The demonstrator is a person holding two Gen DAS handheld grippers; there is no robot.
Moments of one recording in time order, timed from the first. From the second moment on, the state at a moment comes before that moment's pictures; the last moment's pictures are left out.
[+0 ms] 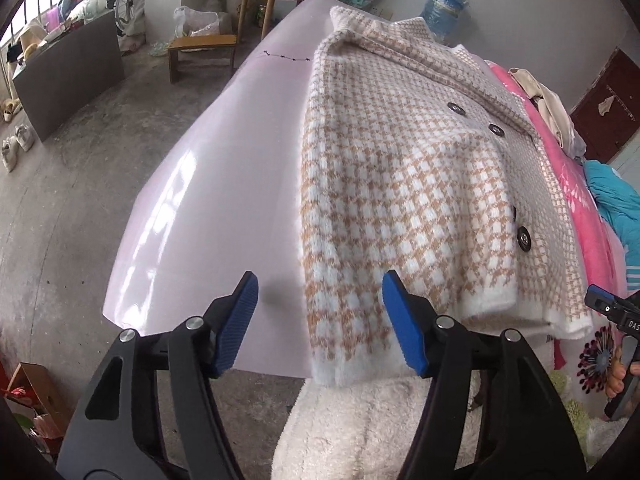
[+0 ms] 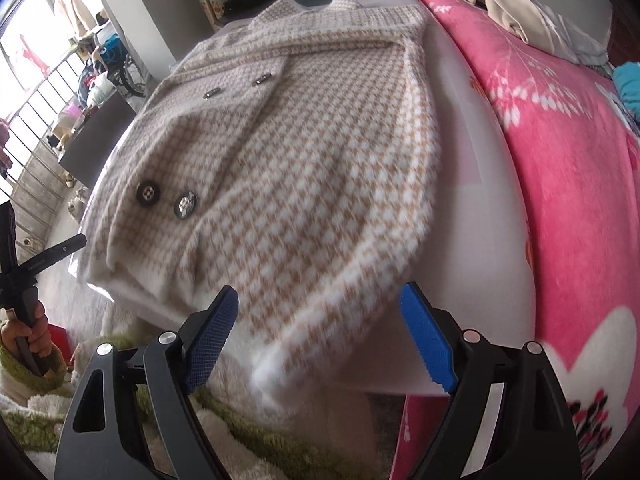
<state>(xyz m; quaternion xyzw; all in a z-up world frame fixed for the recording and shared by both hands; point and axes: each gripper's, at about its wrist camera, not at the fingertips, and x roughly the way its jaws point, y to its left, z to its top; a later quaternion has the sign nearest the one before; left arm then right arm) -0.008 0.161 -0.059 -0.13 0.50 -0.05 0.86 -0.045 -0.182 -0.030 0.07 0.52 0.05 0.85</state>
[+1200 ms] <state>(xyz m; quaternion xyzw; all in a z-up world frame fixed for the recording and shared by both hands) -0.052 0.151 0.016 -0.12 0.41 -0.09 0.90 -0.081 -0.200 0.031 0.13 0.40 0.07 0.91</state>
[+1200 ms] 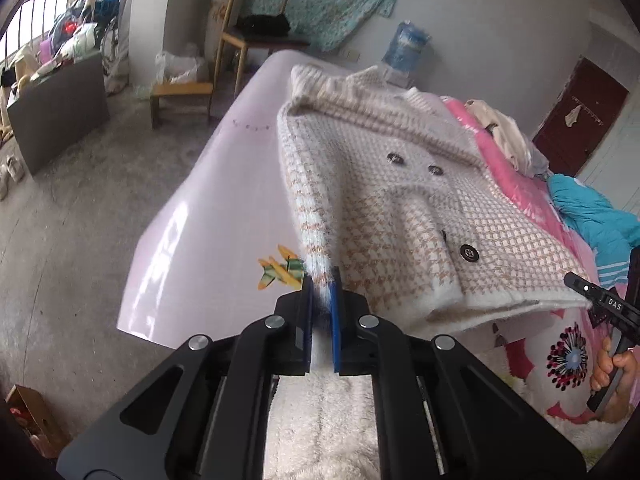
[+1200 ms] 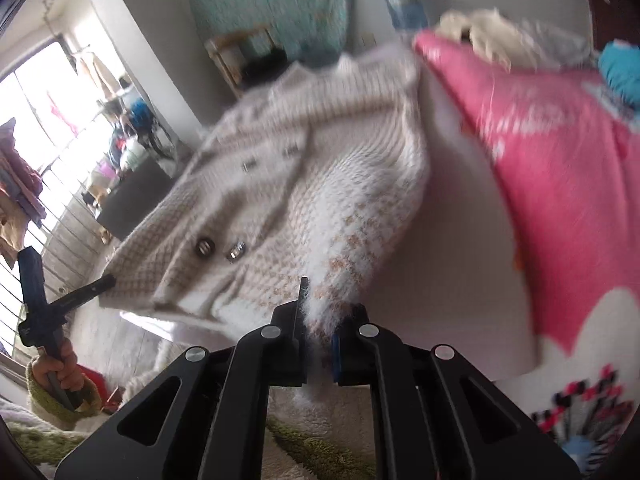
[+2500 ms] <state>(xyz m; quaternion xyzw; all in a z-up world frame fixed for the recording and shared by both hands) 0.196 0.143 -0.003 -0.16 0.42 -0.09 0.89 0.155 -0.238 0.000 0.24 0.38 0.08 0.89</state>
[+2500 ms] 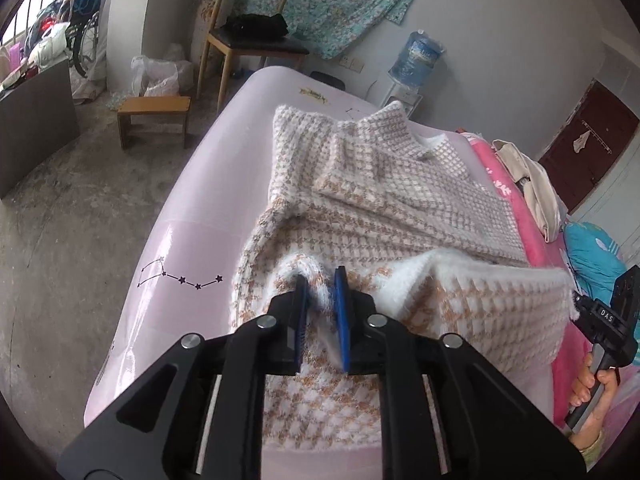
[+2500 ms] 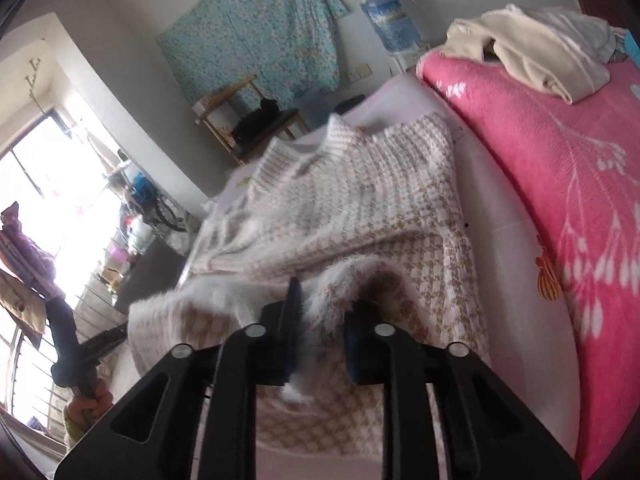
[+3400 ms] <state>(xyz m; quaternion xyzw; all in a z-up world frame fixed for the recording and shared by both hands) 0.143 0.045 -0.047 -0.05 0.45 -0.21 0.87 0.113 -0.161 -0.047 -0.02 0.46 0.07 0.89</state>
